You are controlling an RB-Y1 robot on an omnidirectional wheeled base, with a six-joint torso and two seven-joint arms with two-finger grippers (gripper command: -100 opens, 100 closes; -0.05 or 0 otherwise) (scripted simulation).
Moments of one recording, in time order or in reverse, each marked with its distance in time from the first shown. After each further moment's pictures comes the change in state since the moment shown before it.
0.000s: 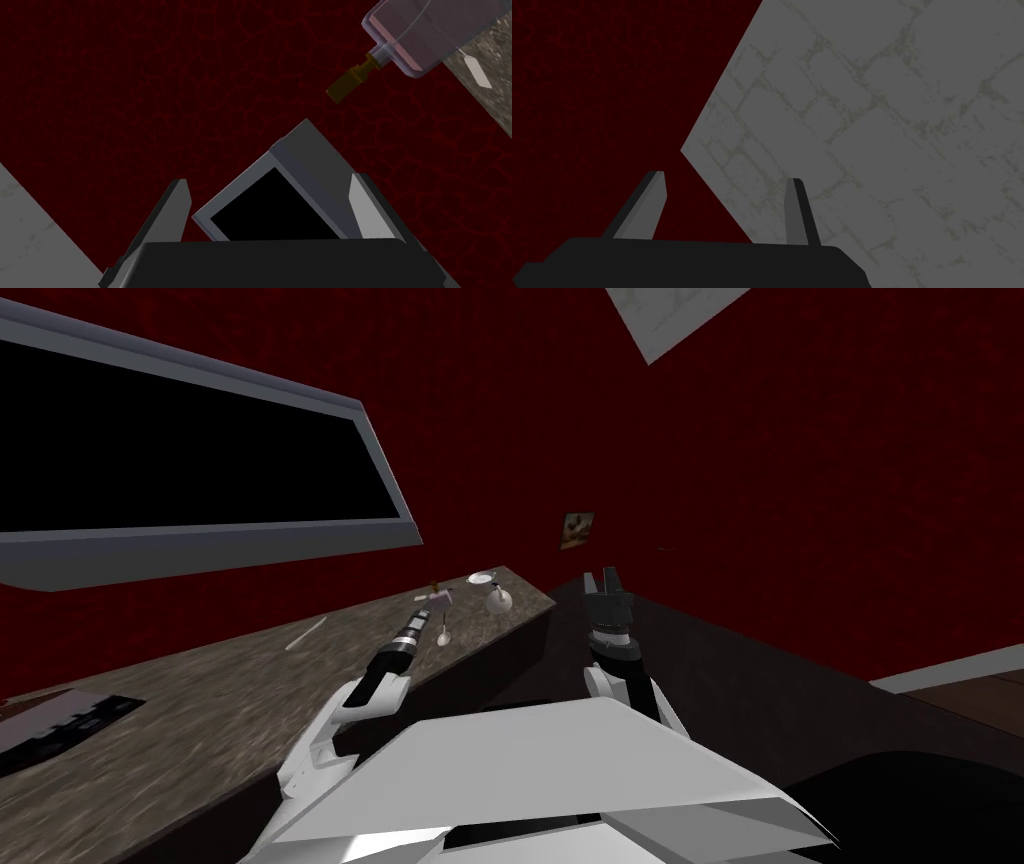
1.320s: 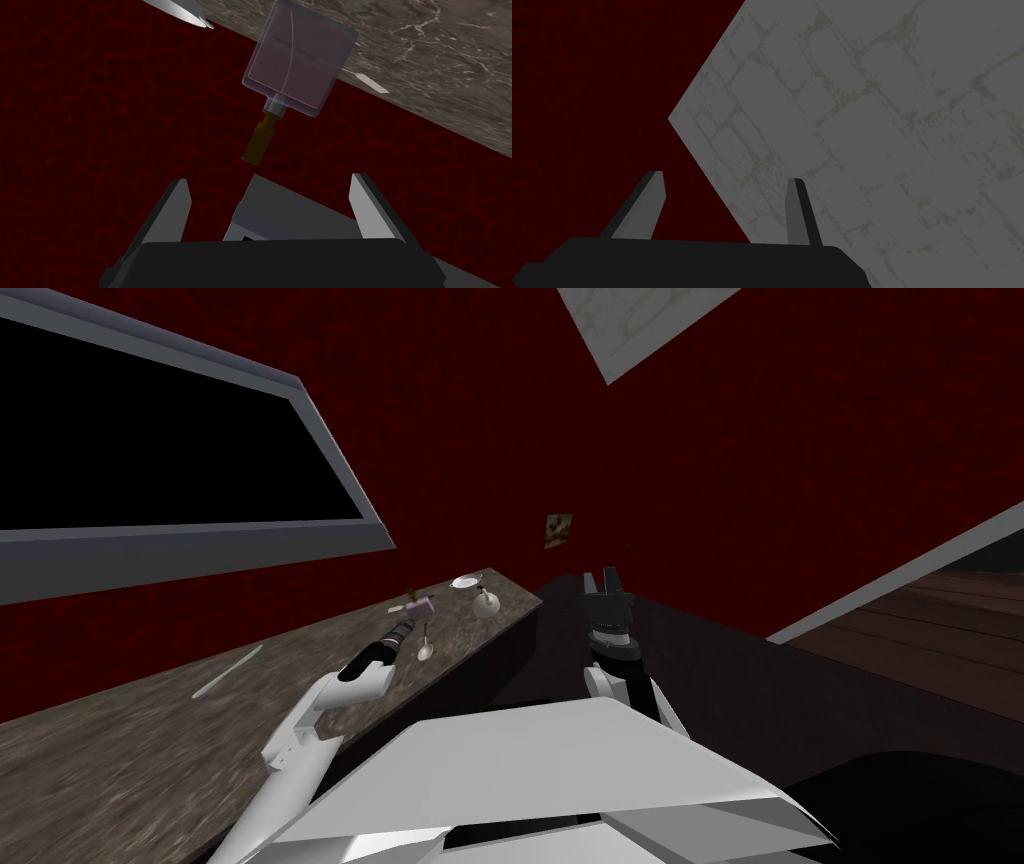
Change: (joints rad) left arm -0.096 0.092 0.127 0.154 0.067 0.394 -0.250; right arm 0.000 0.000 0.000 0.000 0.000 0.000 0.000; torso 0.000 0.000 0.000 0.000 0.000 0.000
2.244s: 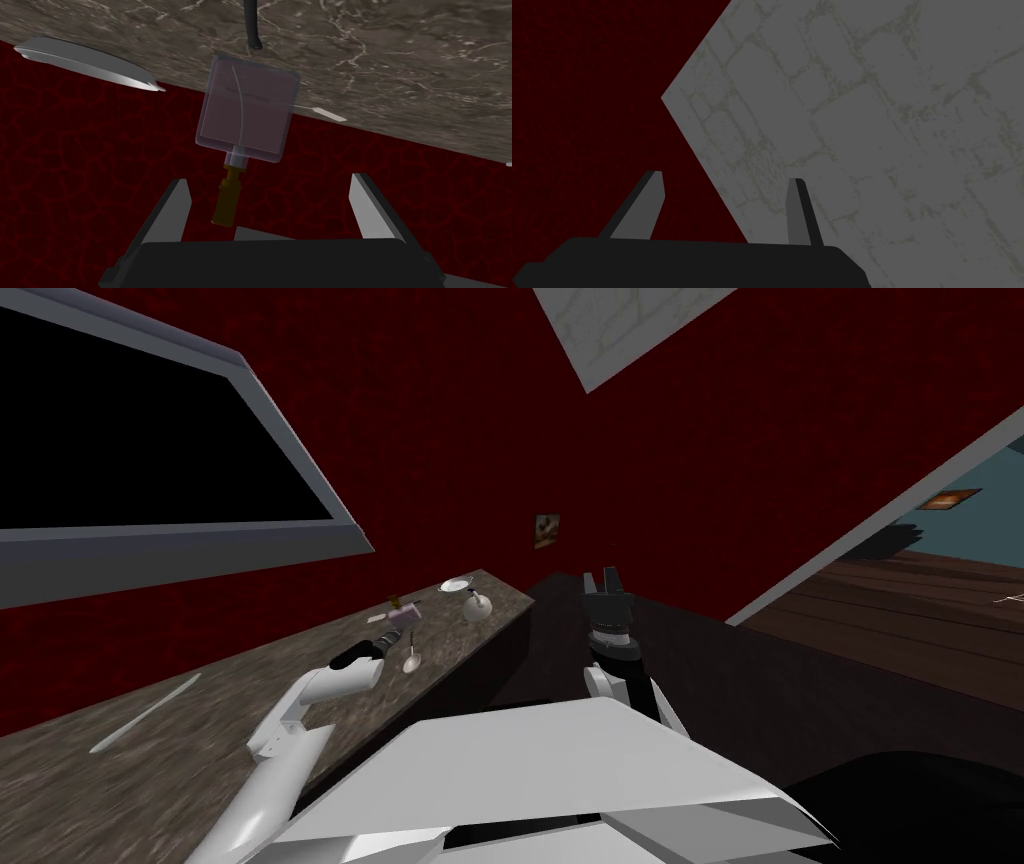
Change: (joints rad) left arm -0.061 0.047 0.082 0.106 0.049 0.249 -0.154; right arm 0.000 0.000 0.000 0.000 0.000 0.000 0.000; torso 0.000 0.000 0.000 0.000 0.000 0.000
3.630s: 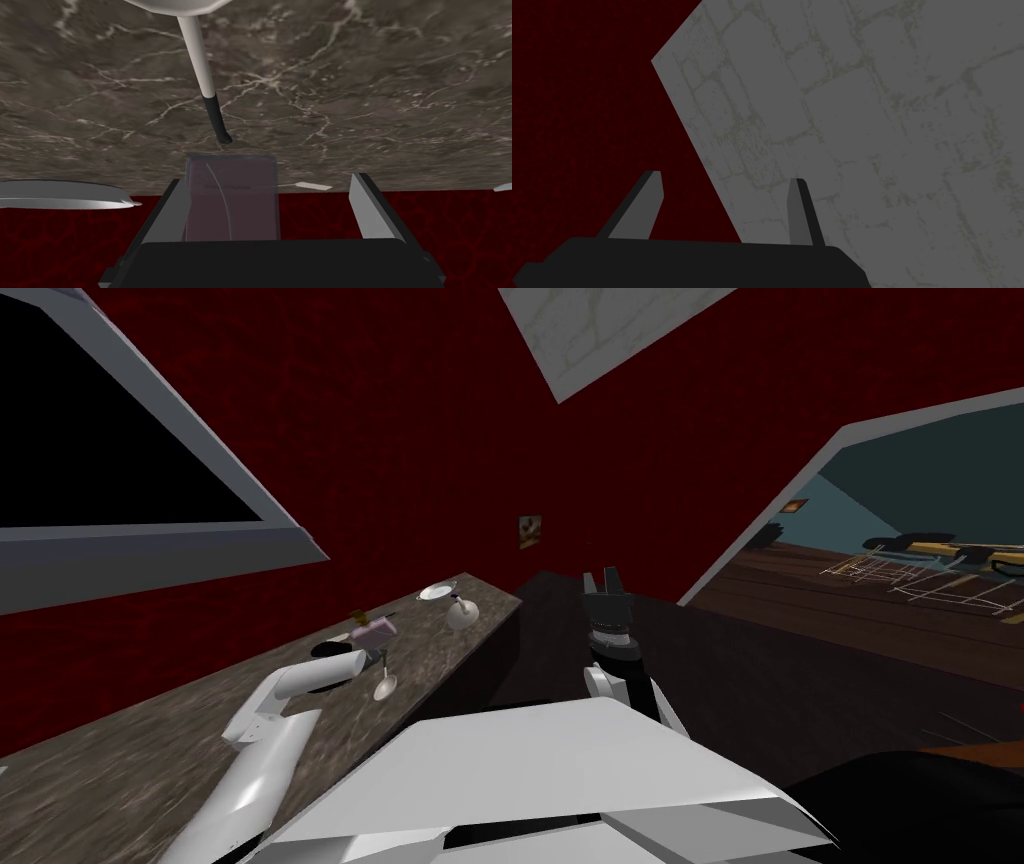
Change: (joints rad) left arm -0.106 0.053 0.131 0.168 0.072 0.410 -0.256; right arm 0.000 0.000 0.000 0.000 0.000 0.000 0.000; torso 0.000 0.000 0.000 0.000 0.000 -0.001
